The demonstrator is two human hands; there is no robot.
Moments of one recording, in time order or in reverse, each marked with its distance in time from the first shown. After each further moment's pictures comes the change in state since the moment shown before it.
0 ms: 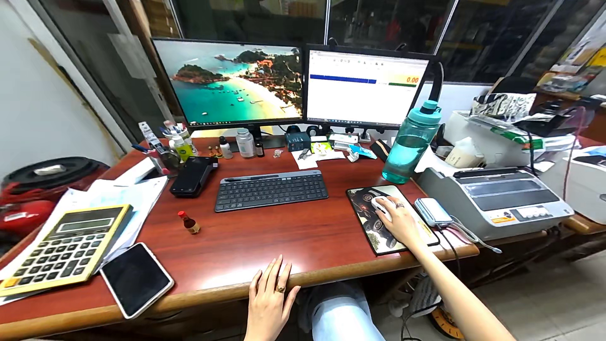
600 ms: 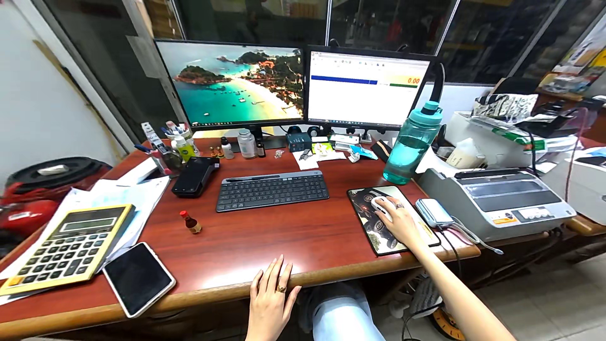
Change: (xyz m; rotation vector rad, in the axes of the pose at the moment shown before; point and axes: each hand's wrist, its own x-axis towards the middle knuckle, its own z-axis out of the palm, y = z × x) left_hand 0.001 0.001 -0.001 0.002 0.008 -0.004; right_hand 0.001 0.001 0.001 0.027 -0.012 -0.030
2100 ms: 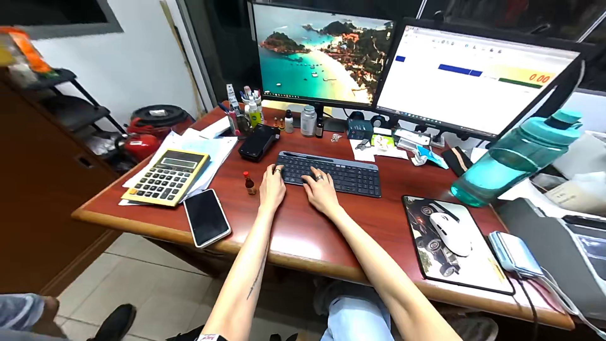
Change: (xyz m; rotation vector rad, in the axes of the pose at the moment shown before) left_hand 0.155 -0.175 0.027 -0.119 -0.124 -0.622; right_hand 0.112 -0.300 0.154 0.258 -0.181 -0.467
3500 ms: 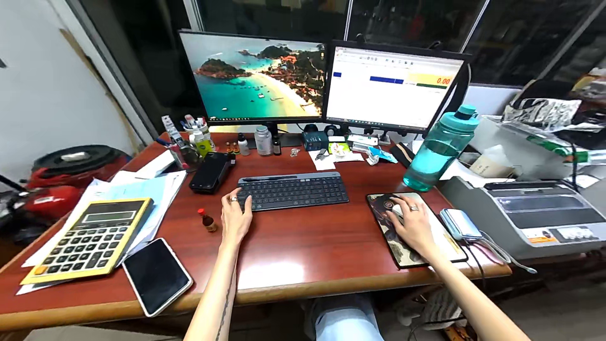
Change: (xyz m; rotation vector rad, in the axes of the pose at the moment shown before) left_hand 0.004 -0.001 -0.004 -0.197 0.036 0.039; right_hand -0.218 0.145 -0.177 -0.372 0.258 0.404
